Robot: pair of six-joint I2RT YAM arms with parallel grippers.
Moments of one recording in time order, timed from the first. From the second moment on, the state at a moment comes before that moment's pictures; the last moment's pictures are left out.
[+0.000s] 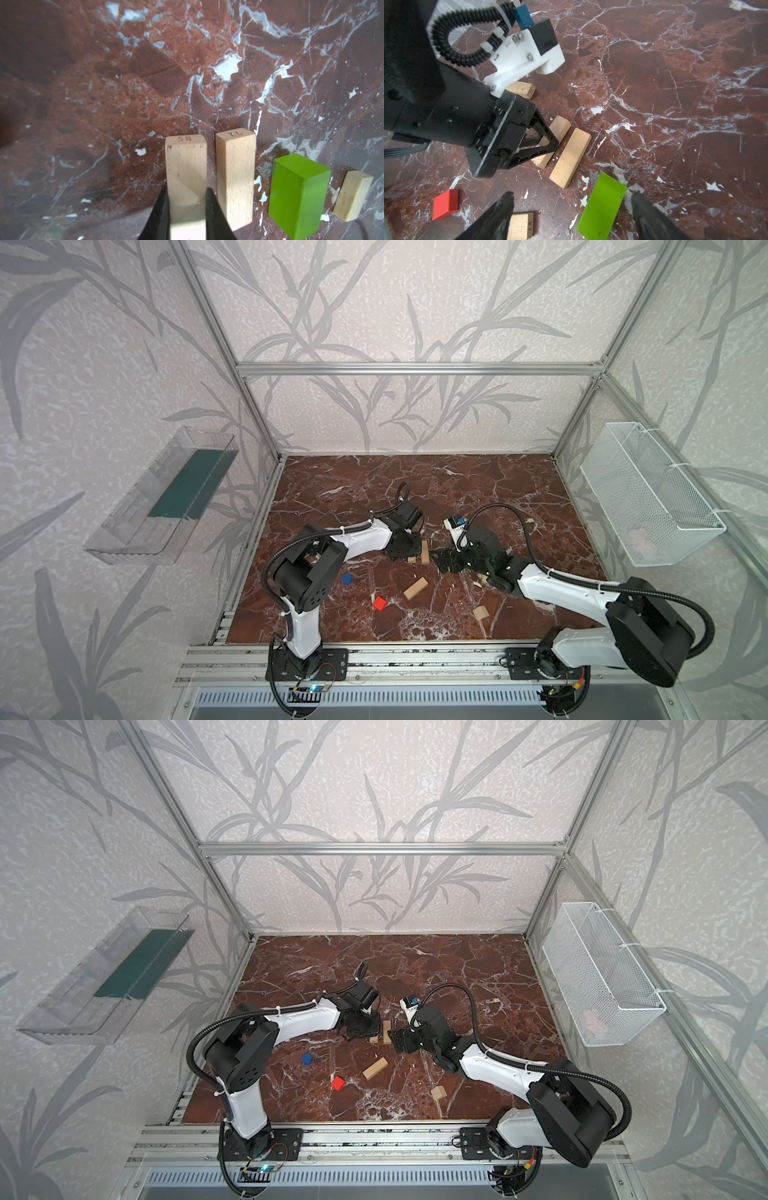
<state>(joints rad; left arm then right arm) -0.67 1.87 1.15 -0.46 0.12 -0.71 0.70 1.34 0.58 0.15 -0.06 0.28</state>
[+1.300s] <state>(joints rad) -0.63 1.77 0.98 -0.25 0.20 -0.78 0.69 1.32 0.57 0.16 -0.07 0.29</state>
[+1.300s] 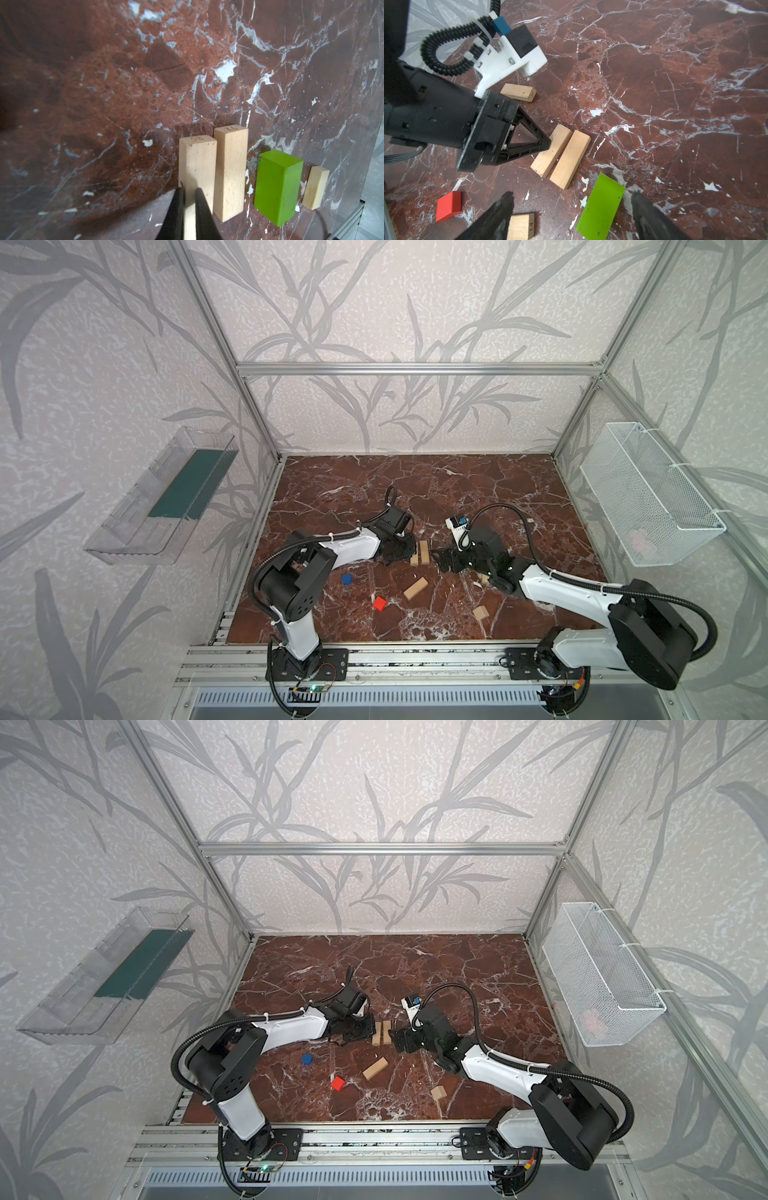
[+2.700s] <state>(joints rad) -0.63 1.79 0.96 -0.17 0.22 -0.85 0.69 1.31 0.56 0.16 -0.07 0.29</state>
